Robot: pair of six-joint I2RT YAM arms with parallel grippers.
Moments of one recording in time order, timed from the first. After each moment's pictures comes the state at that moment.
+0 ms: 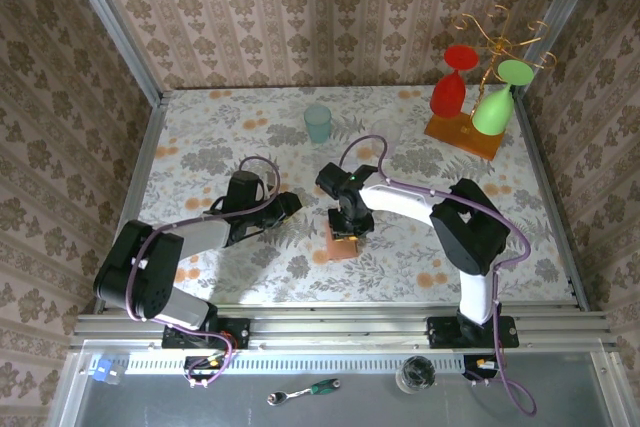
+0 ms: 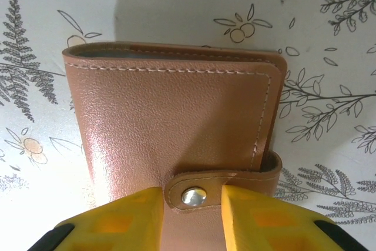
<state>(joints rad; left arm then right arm) -0.44 1.47 0.53 0.24 0.53 -0.93 0.78 1.91 1.34 -0.89 -0.11 0.69</state>
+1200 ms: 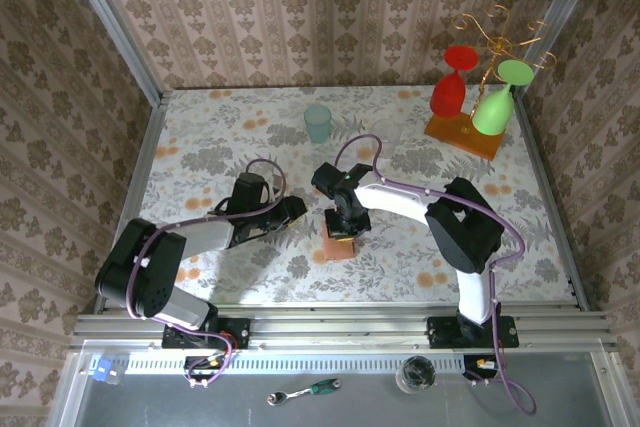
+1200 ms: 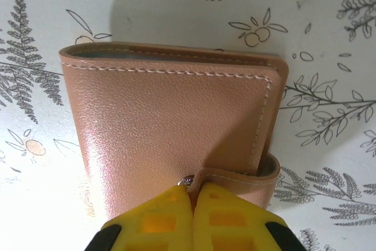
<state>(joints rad) -0.49 1.48 0.53 0.24 0.55 -0.93 0.78 1.94 1.37 -0.91 -0.11 0.69</state>
